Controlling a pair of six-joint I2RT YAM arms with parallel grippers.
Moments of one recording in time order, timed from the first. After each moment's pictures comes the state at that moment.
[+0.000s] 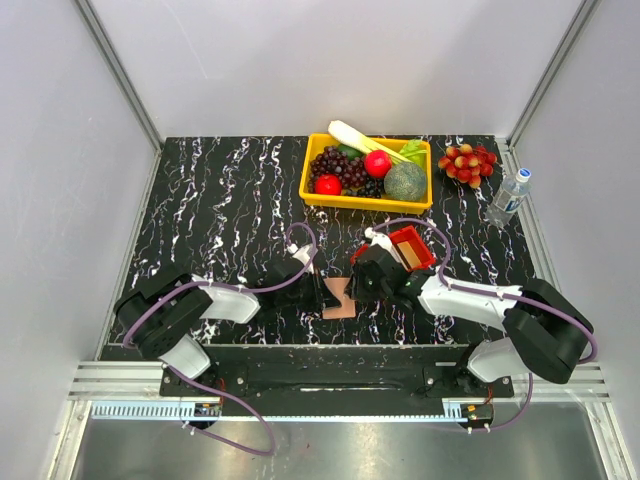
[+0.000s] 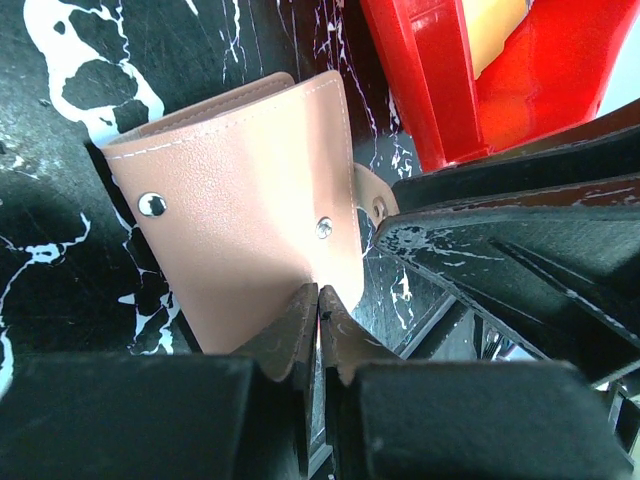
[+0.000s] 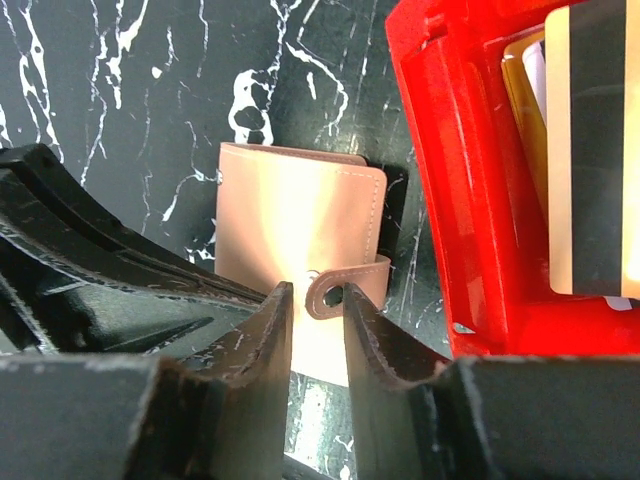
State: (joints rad) left arm -0.84 1.57 0.46 0.50 0.24 -0.97; right arm 0.86 1.40 0.64 -0.05 0.12 0.79
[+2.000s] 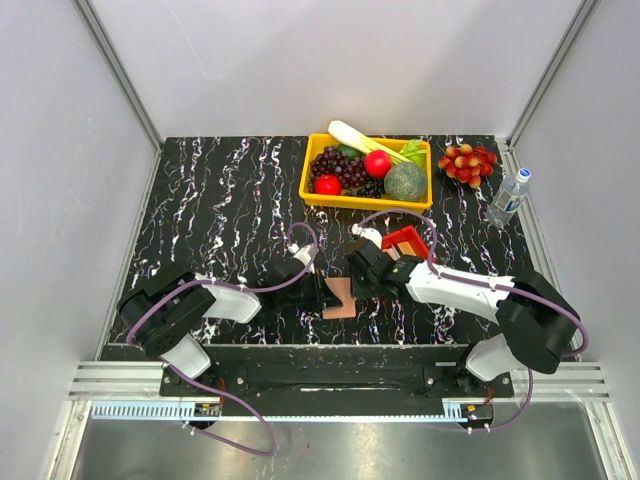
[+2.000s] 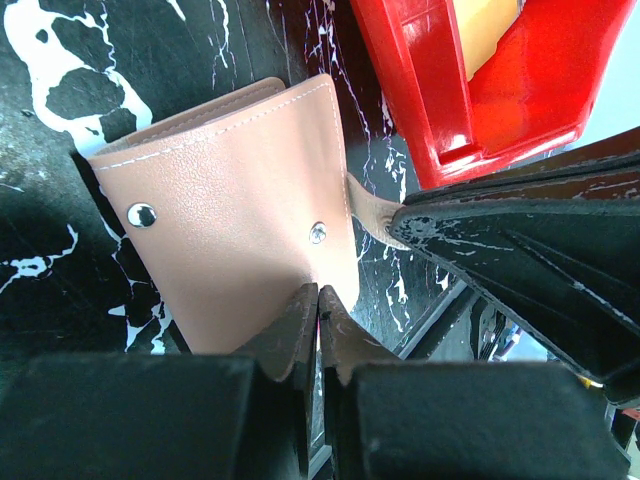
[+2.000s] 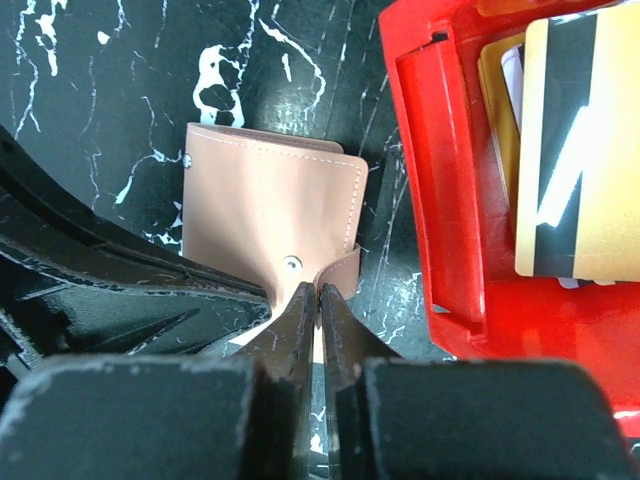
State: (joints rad) left arm -0.84 1.59 0.46 0.53 0.25 -0.98; right arm 0.89 1.48 0.83 -0.33 0.17 0.70
